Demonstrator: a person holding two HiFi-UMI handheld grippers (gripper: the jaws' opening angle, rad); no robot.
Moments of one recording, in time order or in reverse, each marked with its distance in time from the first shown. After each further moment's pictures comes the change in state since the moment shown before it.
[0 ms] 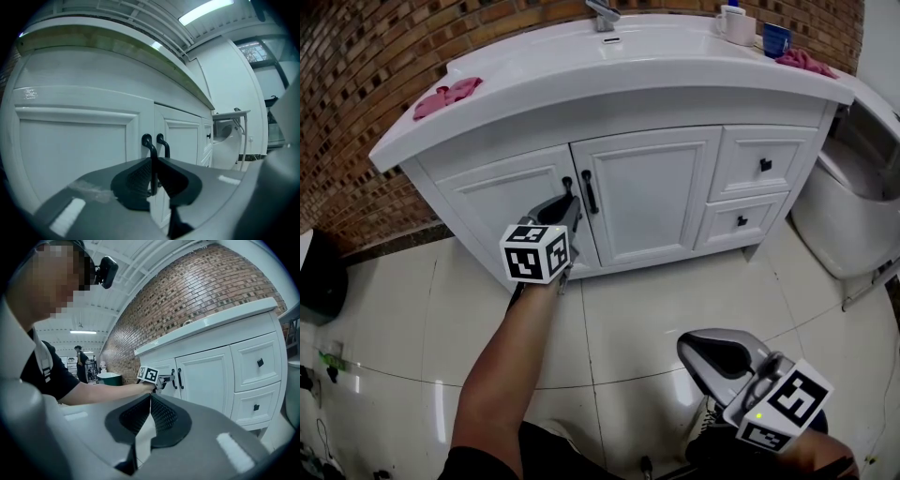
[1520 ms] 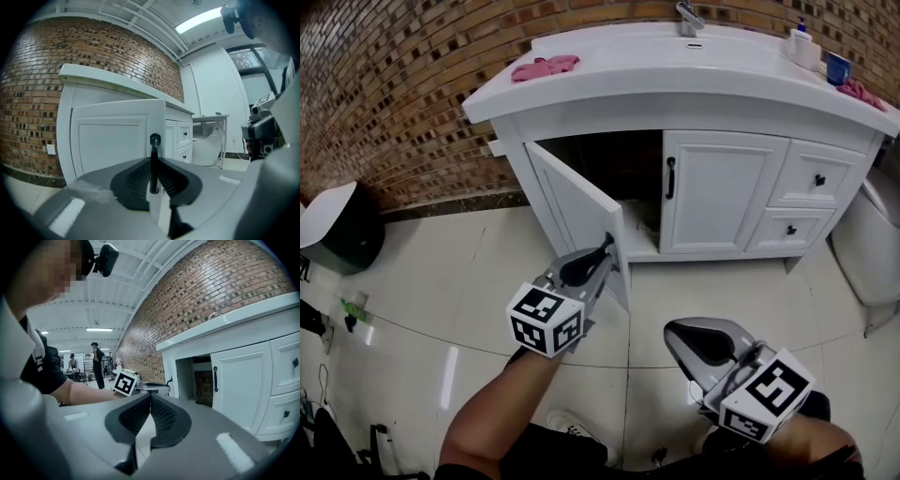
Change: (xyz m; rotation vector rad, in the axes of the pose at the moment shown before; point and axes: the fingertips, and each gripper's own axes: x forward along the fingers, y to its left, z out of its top) left arm -0.198 -0.032 -0.043 0.003 0.015 -0.073; right arm 0.068 0.100 -0.006 -0.076 0.036 0.186
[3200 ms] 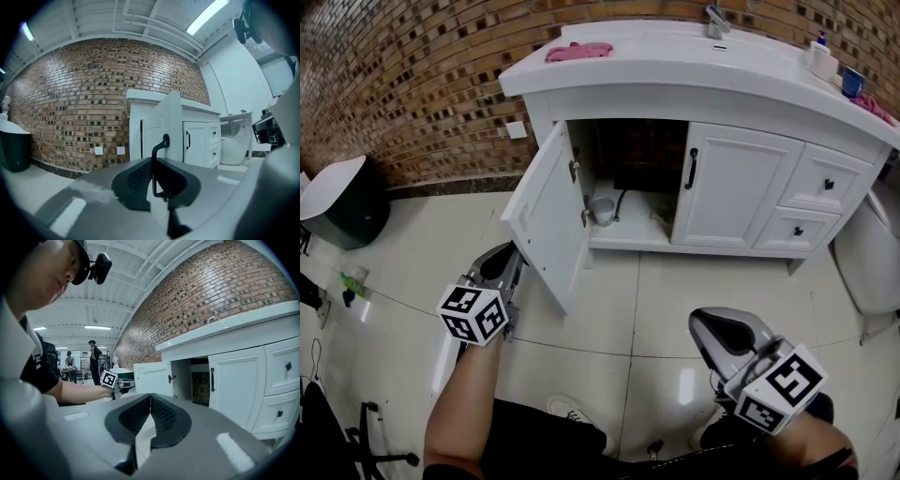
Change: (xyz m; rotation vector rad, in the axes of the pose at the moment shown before) left arm -0.162 0.133 -0.030 -0.039 -0.039 0.354; right arm -0.012 0.011 -0.006 -0.019 -0.004 -0.051
